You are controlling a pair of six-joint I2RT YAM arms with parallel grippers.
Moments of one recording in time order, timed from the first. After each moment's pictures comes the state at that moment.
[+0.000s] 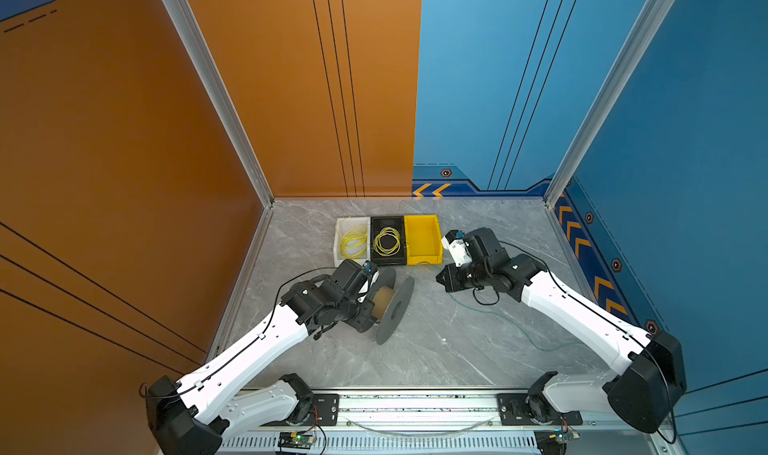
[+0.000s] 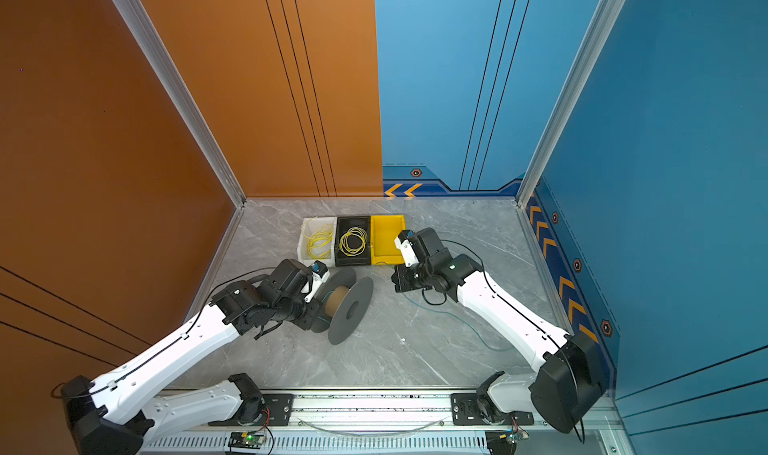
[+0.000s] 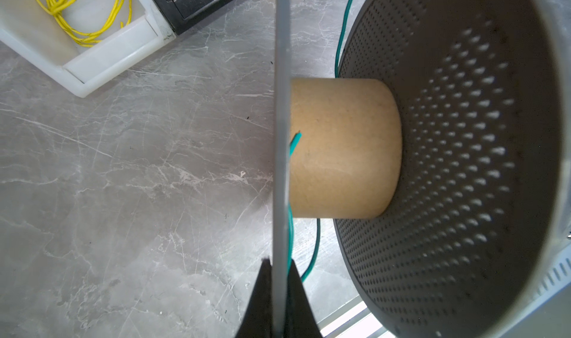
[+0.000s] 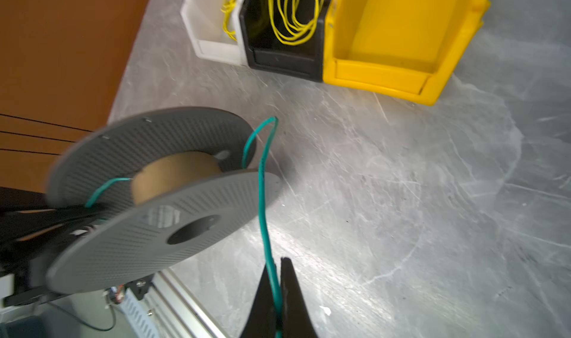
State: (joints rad) left arm -0.71 1.07 0.99 -0.98 -0.05 -0.20; right arm 0.60 1.36 1.21 -0.68 -0.32 0.40
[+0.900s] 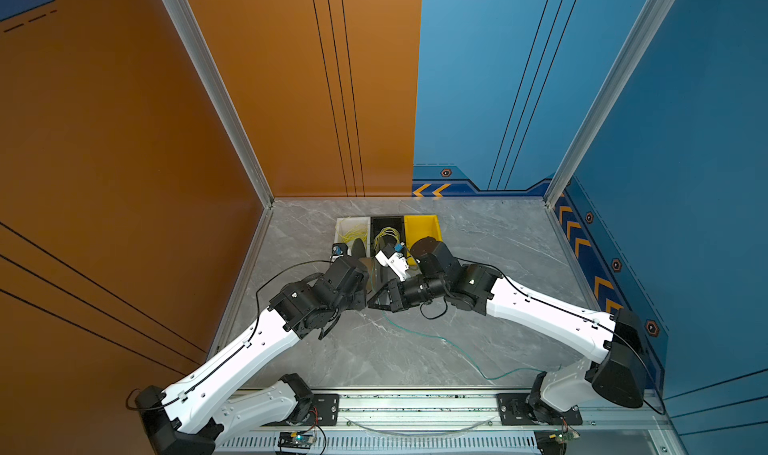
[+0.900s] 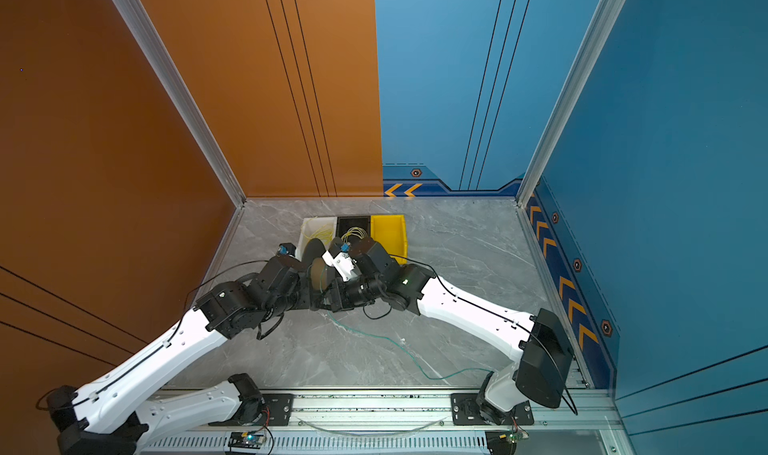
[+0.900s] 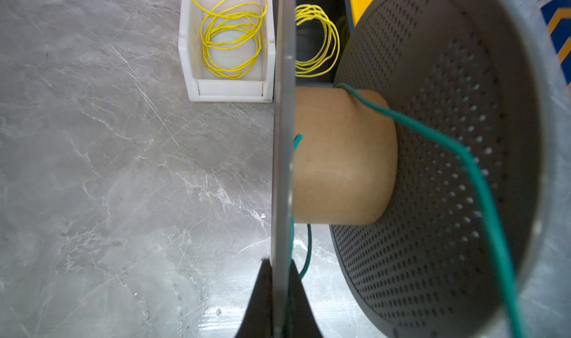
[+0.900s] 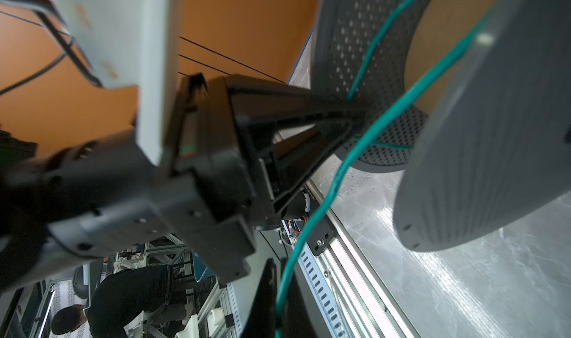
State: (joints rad) left arm -0.74 1.02 1.06 -0.94 -0.34 -0.73; right arm 0.99 1.50 1.25 -0.33 -0.57 0.79
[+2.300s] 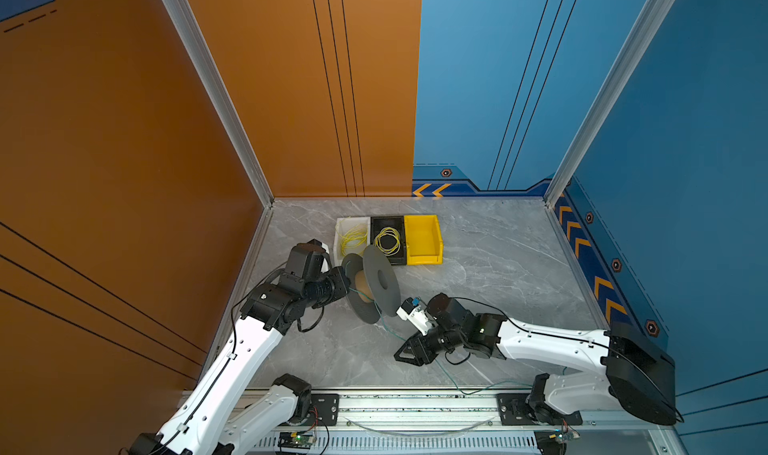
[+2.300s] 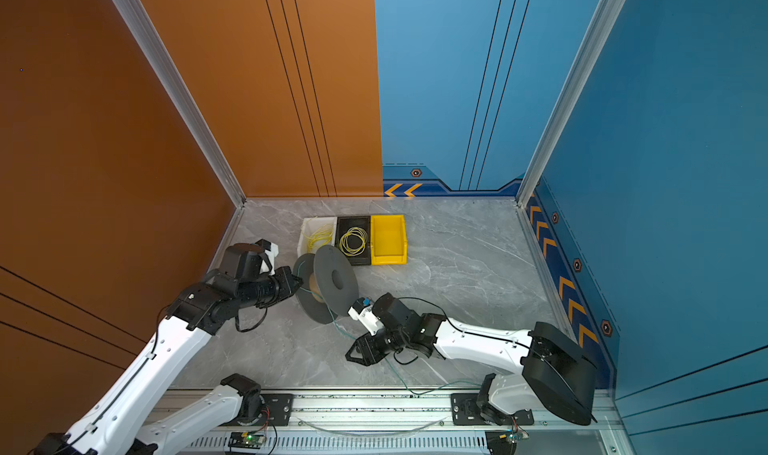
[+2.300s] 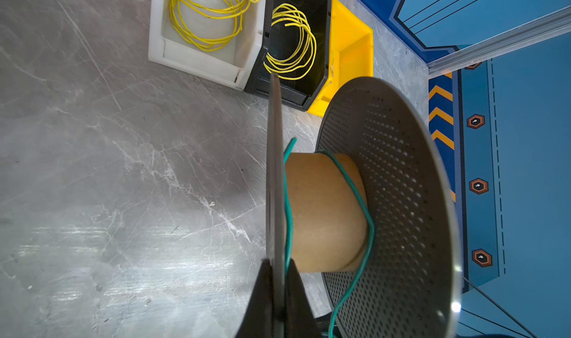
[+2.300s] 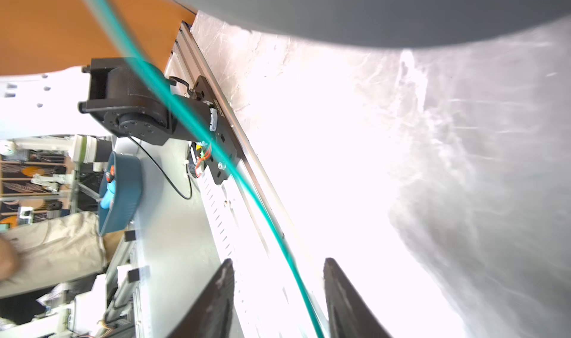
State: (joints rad) left arm -0.36 0.94 1.03 -0.88 0.15 -0.75; right arm 1.02 1.32 0.68 -0.12 -0.50 0.58
